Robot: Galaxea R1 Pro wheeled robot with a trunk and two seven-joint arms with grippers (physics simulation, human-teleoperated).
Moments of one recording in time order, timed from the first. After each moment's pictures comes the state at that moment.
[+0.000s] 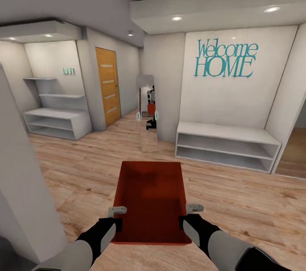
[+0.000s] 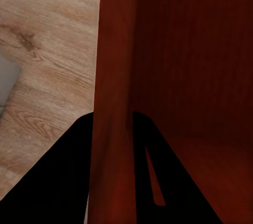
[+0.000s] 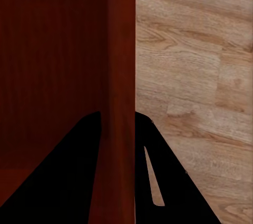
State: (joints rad) left arm -0.66 -0.11 -0.01 -0.25 0.07 0.27 0.23; right arm -0.74 0.12 0.63 -0.15 -0.65 0.24 -0.33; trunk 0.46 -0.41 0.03
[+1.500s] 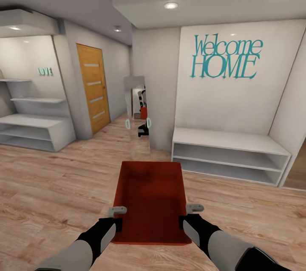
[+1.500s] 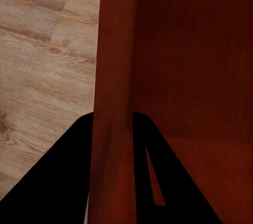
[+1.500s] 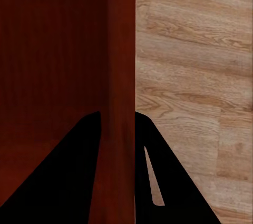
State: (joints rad) left arm -0.66 -0.11 -0.01 -0.25 0.07 0.27 0.23; right arm -0.74 0.12 0.63 -0.15 -0.65 0.24 -0.33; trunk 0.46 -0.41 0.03
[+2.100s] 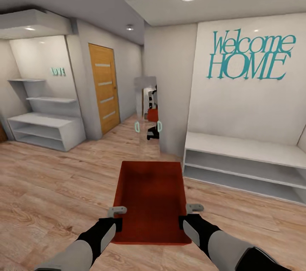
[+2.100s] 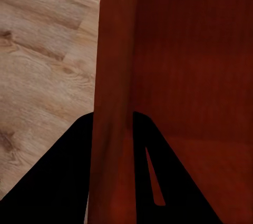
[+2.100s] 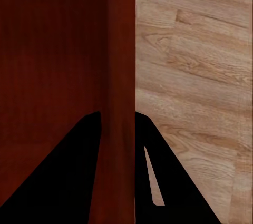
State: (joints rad) left arm -0.66 -0.11 -0.01 -0.25 0.07 0.27 0.23; right arm -0.74 0.12 0.63 -0.15 -0.65 0.24 -0.33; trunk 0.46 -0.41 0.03
